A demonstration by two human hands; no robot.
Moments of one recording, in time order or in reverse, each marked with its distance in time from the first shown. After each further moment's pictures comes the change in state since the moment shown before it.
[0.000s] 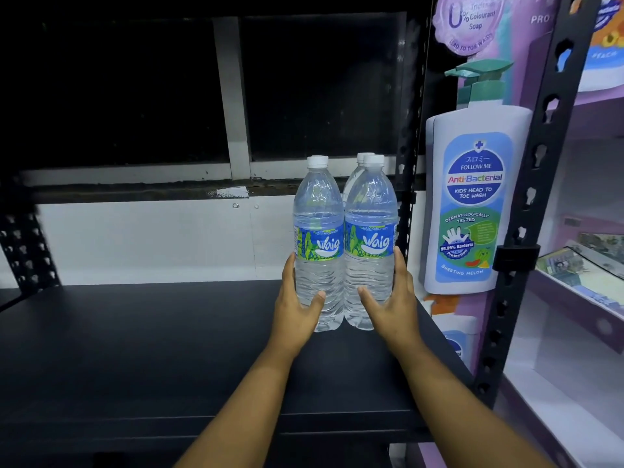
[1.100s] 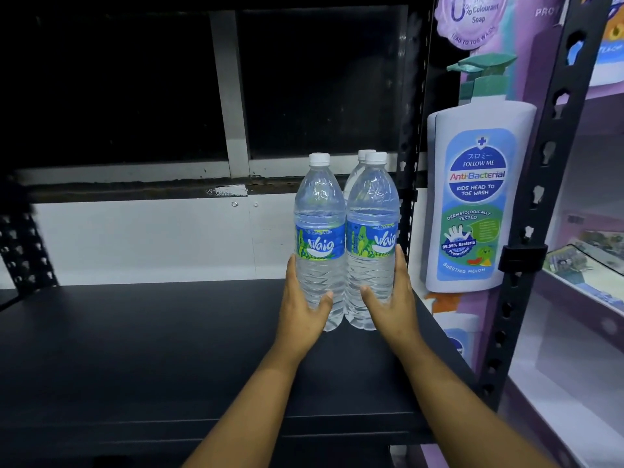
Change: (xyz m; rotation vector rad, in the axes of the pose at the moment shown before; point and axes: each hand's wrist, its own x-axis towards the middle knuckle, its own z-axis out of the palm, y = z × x) left_hand -0.001 0.006 0.009 0.080 0.018 0.032; right_hand 0.000 -0.004 0.002 0.081 -0.010 0.007
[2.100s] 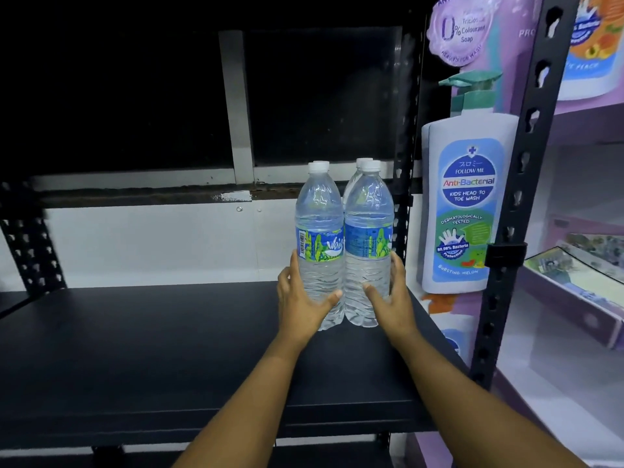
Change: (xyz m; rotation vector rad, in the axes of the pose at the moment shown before) left_hand 0.007 0.006 -0.005 0.142 -0.004 -0.051; right_hand -0.002 -0.002 -0.003 0.108 -0.088 0.202
